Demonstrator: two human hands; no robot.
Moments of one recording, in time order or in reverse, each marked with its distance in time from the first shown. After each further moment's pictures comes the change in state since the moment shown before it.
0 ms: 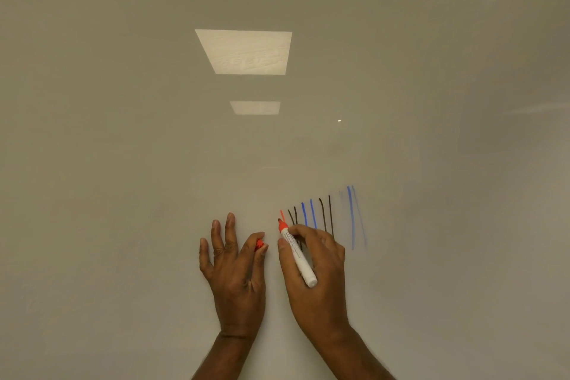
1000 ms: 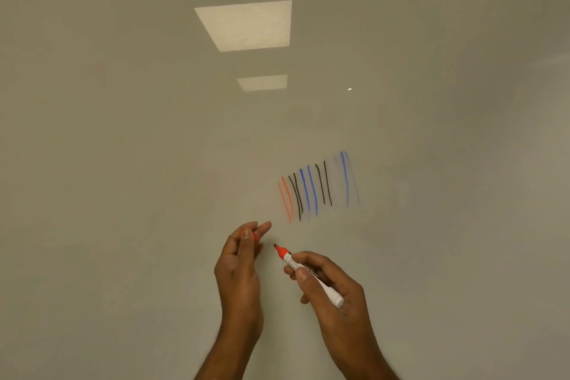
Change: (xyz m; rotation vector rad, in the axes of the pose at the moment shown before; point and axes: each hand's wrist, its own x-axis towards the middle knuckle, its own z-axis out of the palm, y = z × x) left_hand -0.012 0.082 -0.103 -0.720 -0.184 -0.887; right_hand -0.075 -0.070 -0.092 0.521 -0.349 0.533
